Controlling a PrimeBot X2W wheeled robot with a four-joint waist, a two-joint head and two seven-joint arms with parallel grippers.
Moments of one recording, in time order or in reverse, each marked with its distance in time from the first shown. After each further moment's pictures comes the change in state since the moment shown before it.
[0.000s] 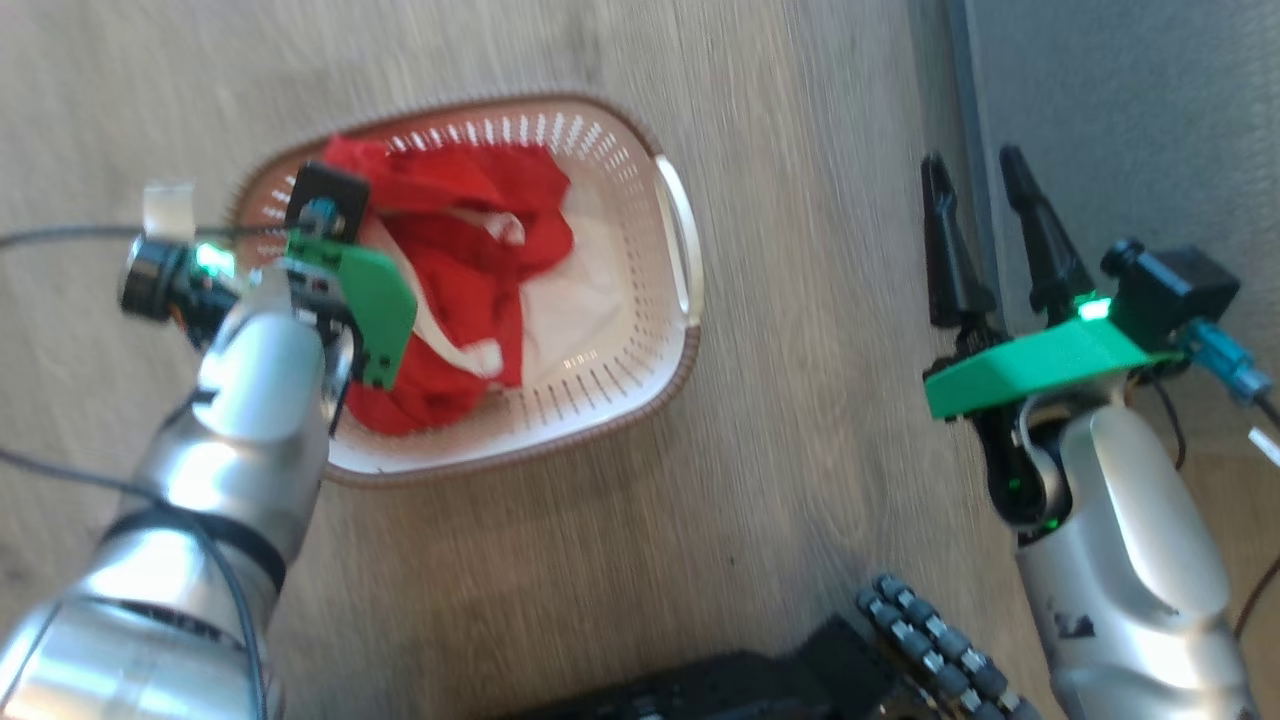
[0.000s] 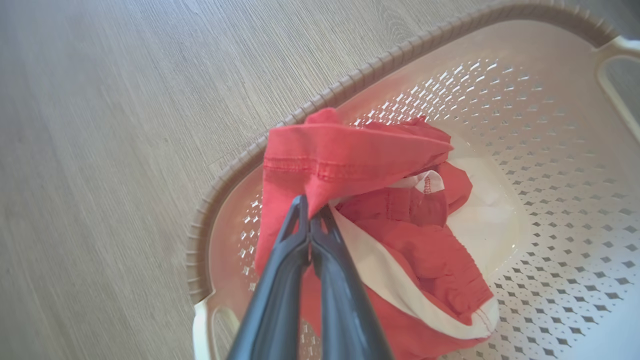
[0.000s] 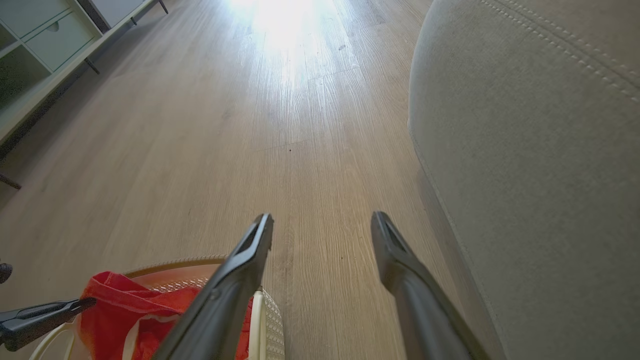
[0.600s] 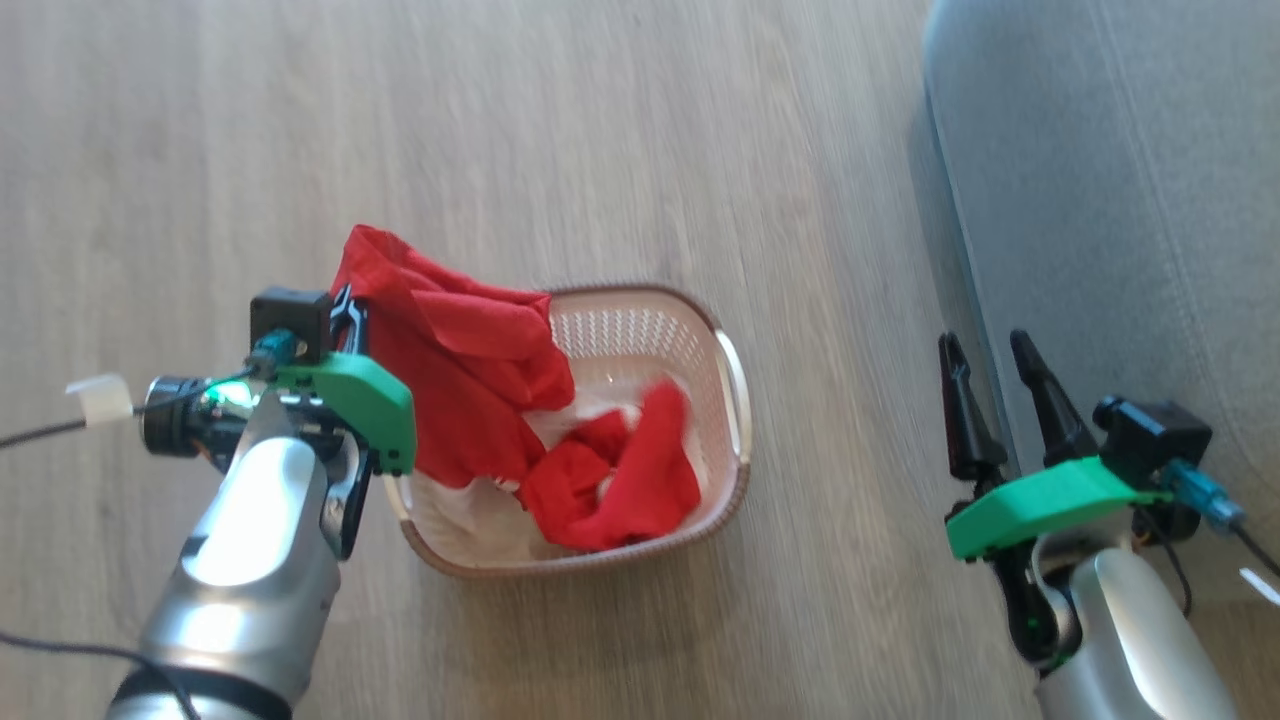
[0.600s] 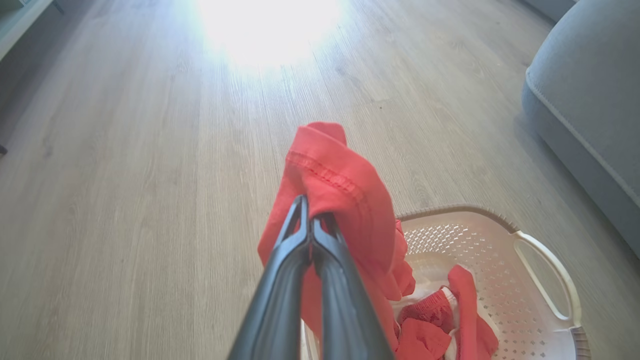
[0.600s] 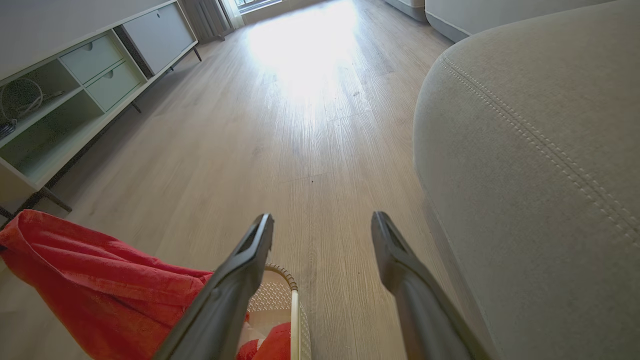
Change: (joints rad) left arm 0.370 0.053 0.173 -0.424 -0.123 0.025 -0.034; right arm 0.221 -0.009 -0.053 0.061 -0.027 0.000 0.000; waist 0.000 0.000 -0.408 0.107
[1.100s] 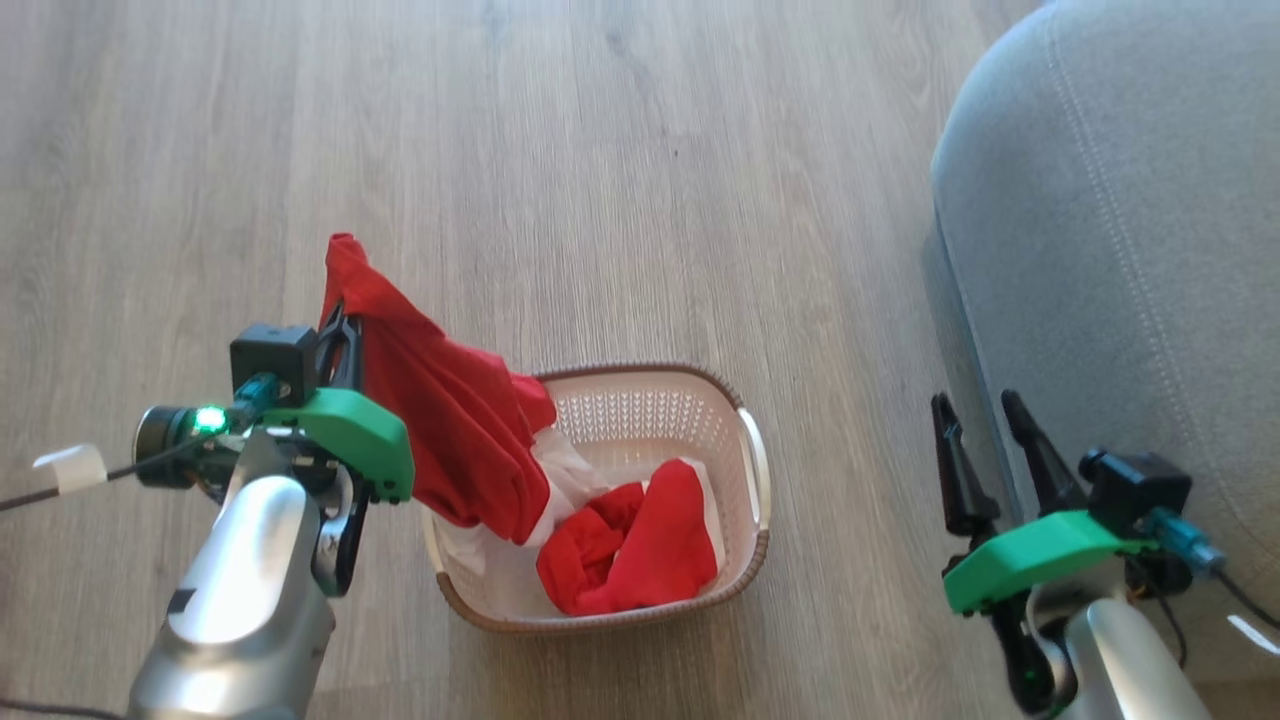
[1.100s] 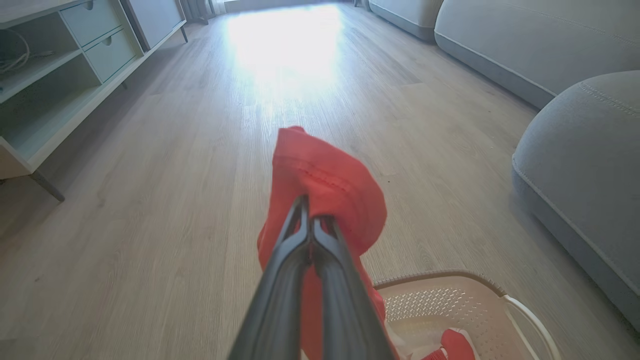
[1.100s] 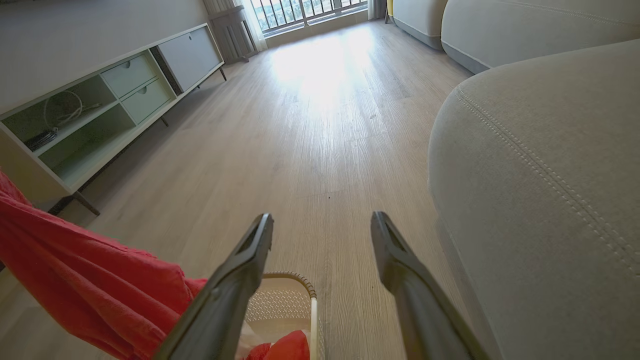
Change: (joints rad) left arm 0.133 0.026 0.043 -0.214 0.000 0.012 0.000; right arm 0.067 -0.001 0.006 0.016 -0.013 0.000 0.000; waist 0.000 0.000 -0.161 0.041
